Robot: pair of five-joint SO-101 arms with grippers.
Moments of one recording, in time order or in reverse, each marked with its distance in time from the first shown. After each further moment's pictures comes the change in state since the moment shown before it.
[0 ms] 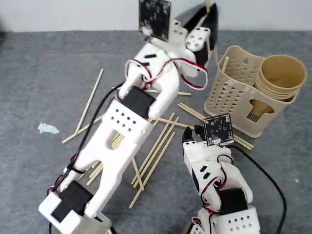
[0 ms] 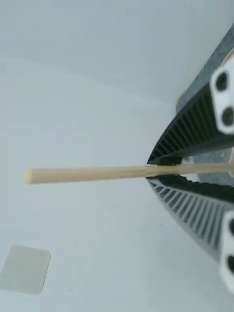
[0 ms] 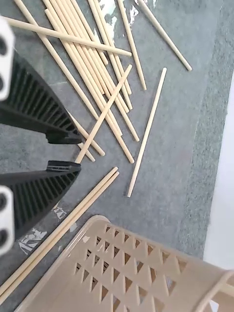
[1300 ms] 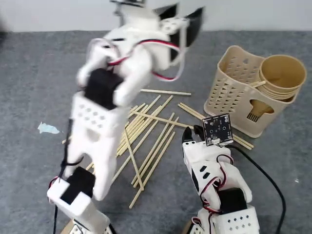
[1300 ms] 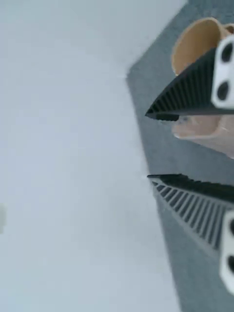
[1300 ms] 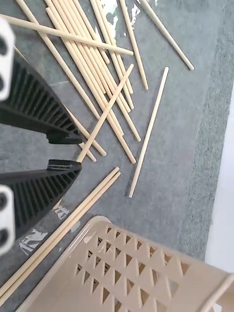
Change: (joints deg) left arm -8.0 9.3 -47.3 60.6 0.2; right arm 0.0 0.0 1.1 -1.1 0.2
